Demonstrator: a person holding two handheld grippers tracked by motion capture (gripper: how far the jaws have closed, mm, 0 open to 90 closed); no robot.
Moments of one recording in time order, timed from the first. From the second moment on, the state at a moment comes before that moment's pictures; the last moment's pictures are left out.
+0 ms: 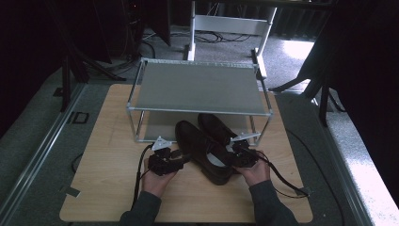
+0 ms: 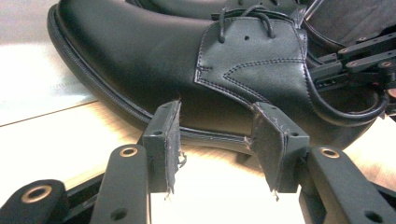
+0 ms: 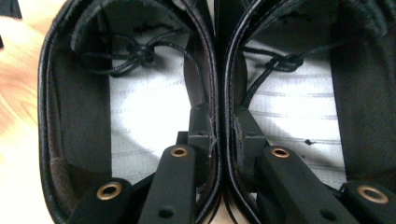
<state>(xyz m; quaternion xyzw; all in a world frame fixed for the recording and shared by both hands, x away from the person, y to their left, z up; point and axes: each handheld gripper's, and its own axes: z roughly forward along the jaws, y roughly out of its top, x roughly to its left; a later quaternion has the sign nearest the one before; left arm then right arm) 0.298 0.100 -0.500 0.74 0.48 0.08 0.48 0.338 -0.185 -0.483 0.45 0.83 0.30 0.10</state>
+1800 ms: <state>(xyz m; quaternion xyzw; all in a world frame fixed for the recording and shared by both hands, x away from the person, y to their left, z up) 0.324 0.064 -0.490 0.76 0.45 0.14 0.45 0.371 -0.126 -0.460 0.55 0.72 0.38 0.20</state>
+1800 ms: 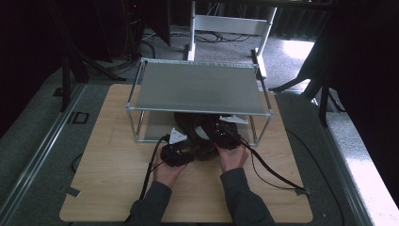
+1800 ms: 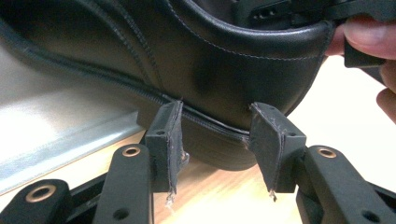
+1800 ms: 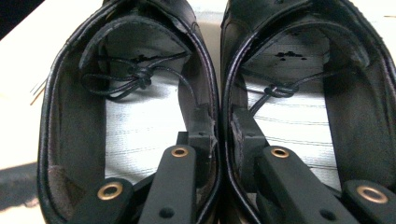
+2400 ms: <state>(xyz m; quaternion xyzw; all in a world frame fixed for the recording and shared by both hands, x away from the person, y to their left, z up) 0.355 0.078 -0.514 0.76 0.45 0.12 0.45 0.384 -0.096 -0.485 0.61 0.66 0.35 0.26</state>
